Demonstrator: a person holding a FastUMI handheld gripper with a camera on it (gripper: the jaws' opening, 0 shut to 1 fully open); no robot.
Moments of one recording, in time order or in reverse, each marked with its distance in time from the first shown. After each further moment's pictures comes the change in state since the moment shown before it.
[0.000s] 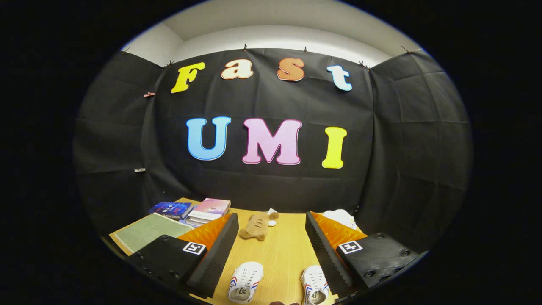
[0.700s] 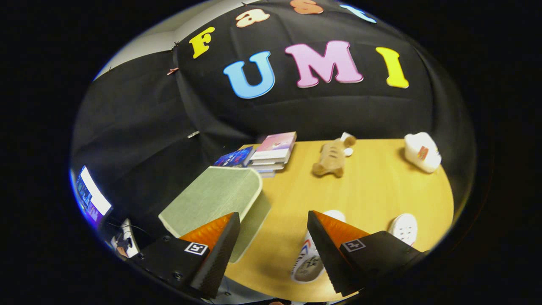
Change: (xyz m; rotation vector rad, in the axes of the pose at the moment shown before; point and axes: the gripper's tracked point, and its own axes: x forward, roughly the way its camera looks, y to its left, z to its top) arm -0.002 0.148 -0.153 0.241 0.497 0.495
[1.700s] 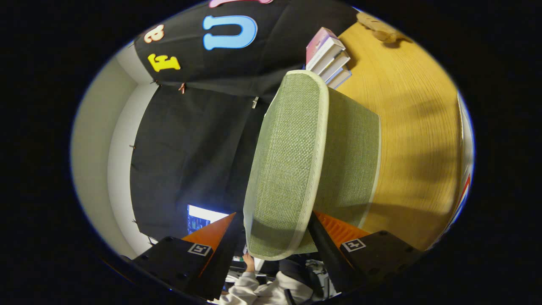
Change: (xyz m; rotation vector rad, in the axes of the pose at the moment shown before) arm 0.084 0.108 -0.070 0.669 0.392 0.697
